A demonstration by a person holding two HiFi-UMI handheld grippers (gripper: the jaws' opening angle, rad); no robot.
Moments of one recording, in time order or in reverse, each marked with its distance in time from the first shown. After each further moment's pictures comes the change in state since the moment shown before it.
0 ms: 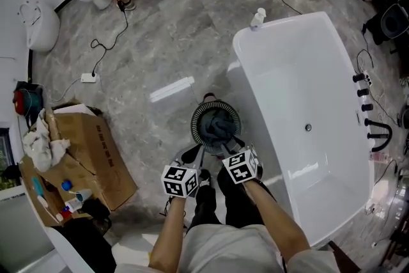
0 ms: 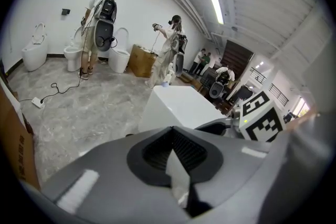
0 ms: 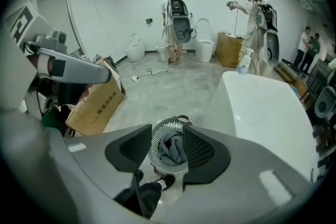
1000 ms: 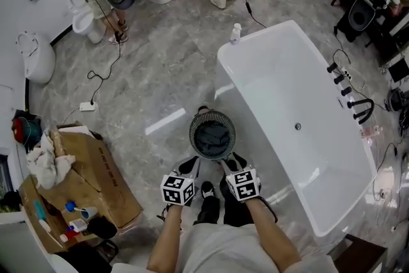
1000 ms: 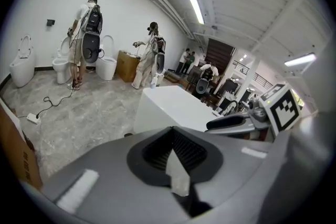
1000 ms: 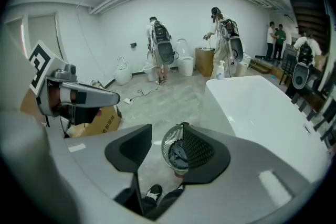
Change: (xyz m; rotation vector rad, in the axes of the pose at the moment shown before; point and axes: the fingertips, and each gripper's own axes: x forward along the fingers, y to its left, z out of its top) left arm -0.101 -0.023 -0.040 0.145 -0.004 -0.096; right arm -0.119 0.085 -0.026 0.192 -0.225 -0.128
